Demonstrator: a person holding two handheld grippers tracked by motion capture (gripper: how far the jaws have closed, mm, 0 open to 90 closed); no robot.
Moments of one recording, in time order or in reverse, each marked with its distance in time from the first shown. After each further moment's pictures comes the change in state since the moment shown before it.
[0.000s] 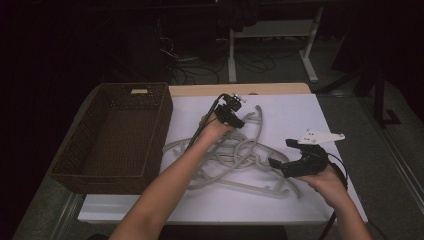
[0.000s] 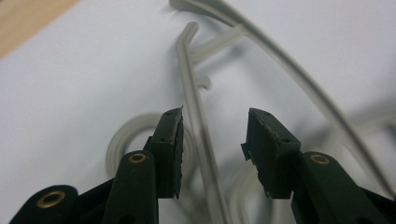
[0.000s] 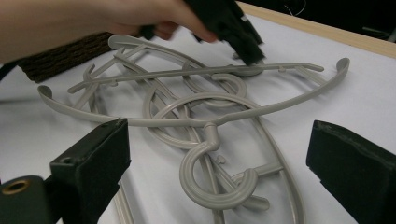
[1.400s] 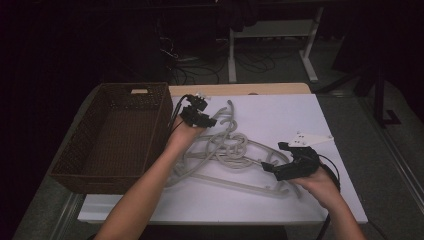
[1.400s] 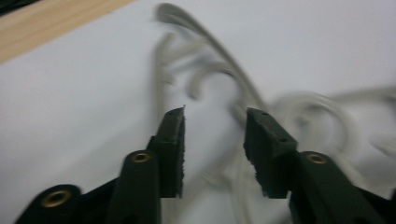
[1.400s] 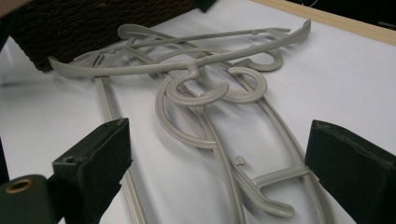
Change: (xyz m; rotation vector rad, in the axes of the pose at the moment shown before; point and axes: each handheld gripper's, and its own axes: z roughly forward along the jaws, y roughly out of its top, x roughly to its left) left arm 0.024 -0.076 -0.100 -0.119 0.036 -0.147; right arm 0.013 0.001 0.014 0.035 0.023 -0.020
